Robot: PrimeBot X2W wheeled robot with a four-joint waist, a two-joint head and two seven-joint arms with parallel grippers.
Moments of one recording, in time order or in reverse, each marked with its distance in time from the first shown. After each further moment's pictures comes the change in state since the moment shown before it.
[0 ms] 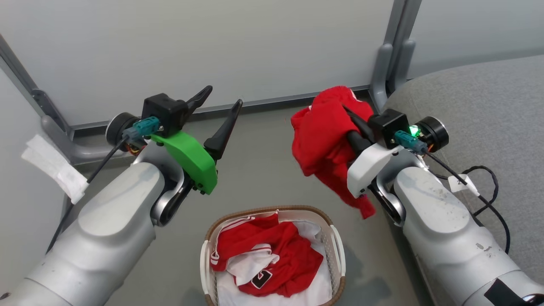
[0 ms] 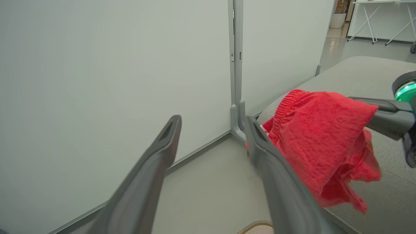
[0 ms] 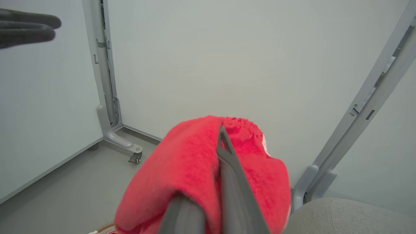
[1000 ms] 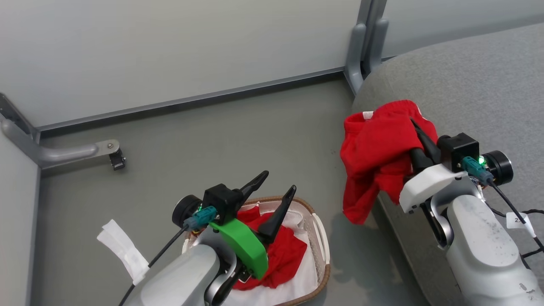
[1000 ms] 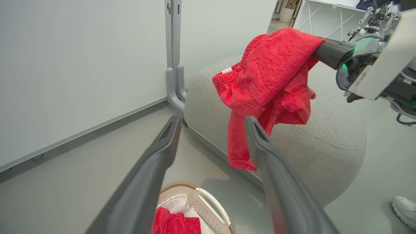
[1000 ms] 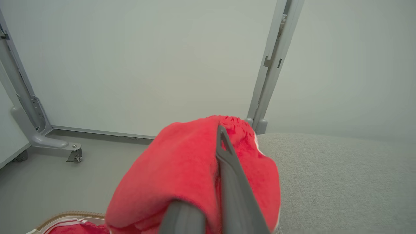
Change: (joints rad) left arm 0.309 -0.134 0.000 -0.068 0.095 -0.013 -0.076; right arm 0.225 -0.044 -0.335 -0.163 -0.123 0.000 0.000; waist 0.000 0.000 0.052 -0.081
